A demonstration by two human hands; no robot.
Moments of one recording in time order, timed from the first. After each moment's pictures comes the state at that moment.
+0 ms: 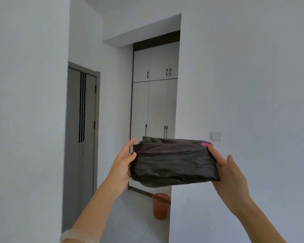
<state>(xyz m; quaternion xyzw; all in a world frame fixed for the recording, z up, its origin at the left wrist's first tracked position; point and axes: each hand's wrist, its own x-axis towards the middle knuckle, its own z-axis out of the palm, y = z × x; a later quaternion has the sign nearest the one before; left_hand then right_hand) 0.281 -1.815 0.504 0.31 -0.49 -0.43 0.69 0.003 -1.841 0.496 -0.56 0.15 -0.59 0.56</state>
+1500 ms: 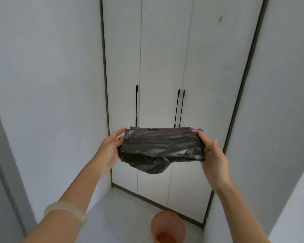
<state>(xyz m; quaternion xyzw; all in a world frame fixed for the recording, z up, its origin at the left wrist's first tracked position) 0.609 -2.992 0.396 0.40 -0.44 -0.50 0.63 0.314 -3.006 0.385 -0.53 0.25 -0.61 0.54</state>
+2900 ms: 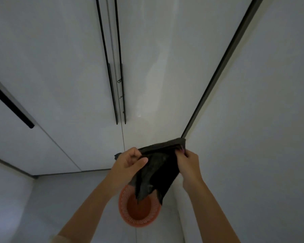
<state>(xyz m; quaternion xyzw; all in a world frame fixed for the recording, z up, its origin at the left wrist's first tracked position) 0.474 -3.452 0.132 0.37 -0.58 -0.66 0.29 0.306 -3.397 0.141 -0.16 0.75 -0.51 0.40</state>
